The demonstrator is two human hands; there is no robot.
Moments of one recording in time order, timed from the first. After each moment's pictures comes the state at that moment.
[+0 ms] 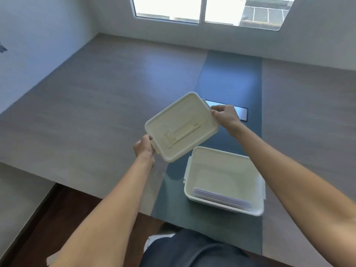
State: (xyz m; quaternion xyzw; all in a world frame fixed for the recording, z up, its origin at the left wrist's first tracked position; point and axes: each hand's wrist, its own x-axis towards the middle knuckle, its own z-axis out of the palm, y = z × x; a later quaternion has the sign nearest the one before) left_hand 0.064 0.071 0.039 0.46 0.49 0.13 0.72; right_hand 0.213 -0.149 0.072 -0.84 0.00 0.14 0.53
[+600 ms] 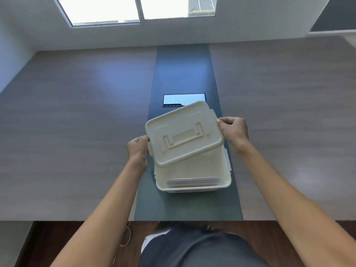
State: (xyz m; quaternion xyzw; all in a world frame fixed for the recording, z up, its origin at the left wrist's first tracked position) left_hand 0.072 -0.021 0.050 0.63 0.37 0.01 0.68; right_hand 0.108 -0.295 0.061 -0.81 0.20 -0.03 0.56
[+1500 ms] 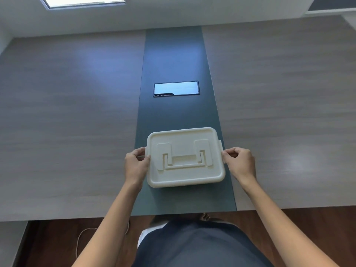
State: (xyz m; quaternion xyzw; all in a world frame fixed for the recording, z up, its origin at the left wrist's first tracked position) left_hand 0.015 -0.031 0.005 0.77 0.25 -0.01 0.58; right_hand 0.006 -0.326 0.008 -0.86 0.25 0.01 0.45
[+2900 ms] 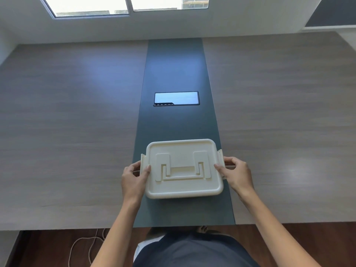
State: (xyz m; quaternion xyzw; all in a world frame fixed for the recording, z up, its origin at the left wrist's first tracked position) left_hand 0.001 -0.026 -0.017 0.78 0.26 0.03 0.56; right_hand 0.012 -0.330 0.007 -0.83 0.21 0.04 0.52
